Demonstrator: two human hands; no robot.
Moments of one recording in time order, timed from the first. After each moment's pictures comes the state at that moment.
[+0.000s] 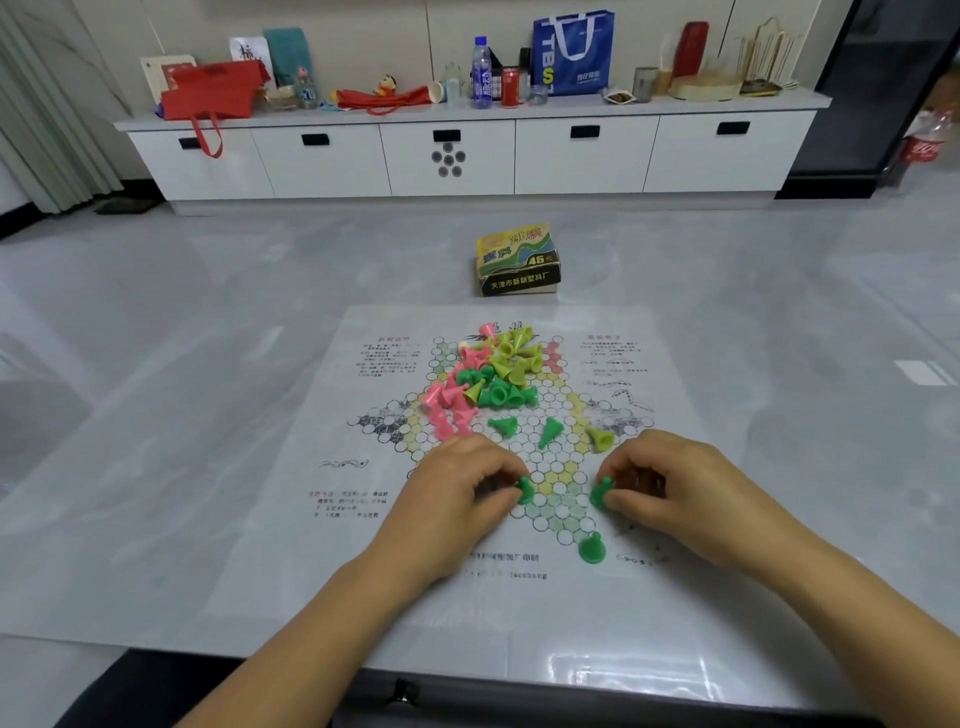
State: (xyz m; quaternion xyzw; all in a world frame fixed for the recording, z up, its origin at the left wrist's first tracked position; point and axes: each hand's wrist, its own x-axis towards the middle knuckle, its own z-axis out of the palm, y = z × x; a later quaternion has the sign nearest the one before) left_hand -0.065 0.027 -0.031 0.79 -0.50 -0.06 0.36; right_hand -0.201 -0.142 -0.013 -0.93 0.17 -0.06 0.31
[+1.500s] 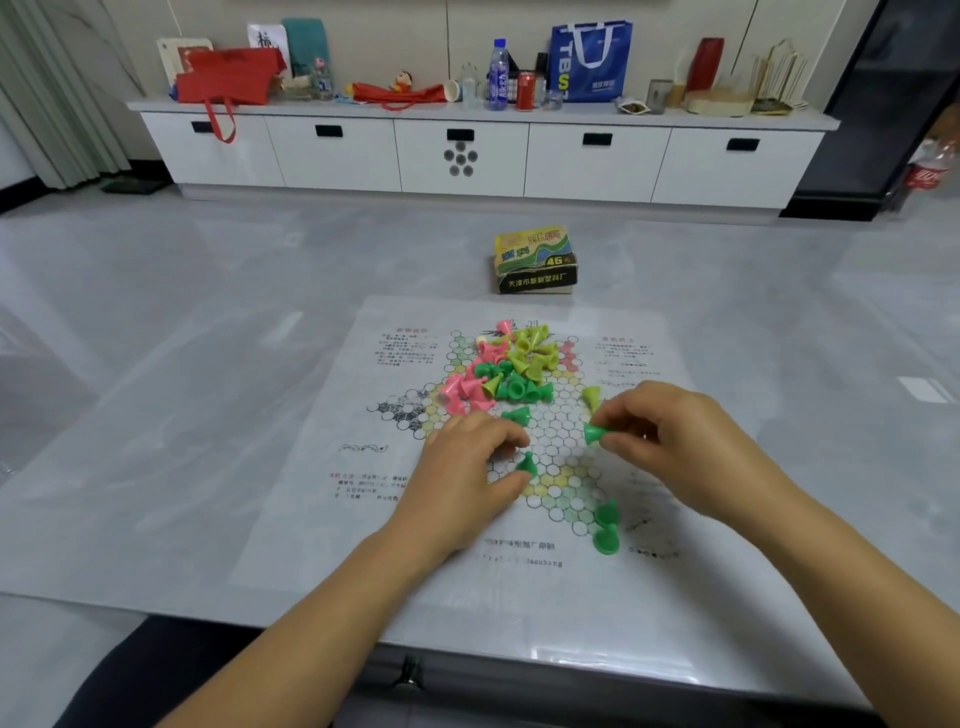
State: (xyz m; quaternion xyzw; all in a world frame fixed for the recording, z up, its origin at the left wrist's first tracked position) left_hand -0.059 0.027 -0.035 0.82 -0.46 -0.05 0.35; right_hand -0.176 -0.131 0.014 -0.94 0.16 -0.13 0.26
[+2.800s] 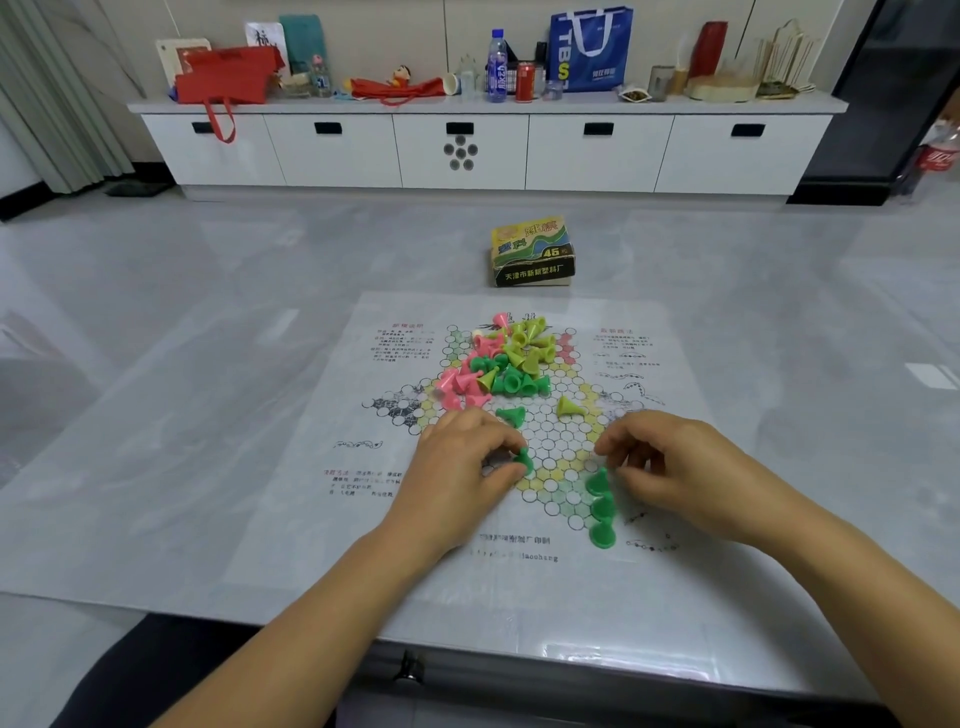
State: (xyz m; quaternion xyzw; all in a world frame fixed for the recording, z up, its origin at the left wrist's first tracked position) left_hand -0.063 0.026 -0.032 0.82 -0.45 -0.04 0.35; right_hand -0.189 -0.141 -0.007 -0.94 0.13 -0.04 0.32
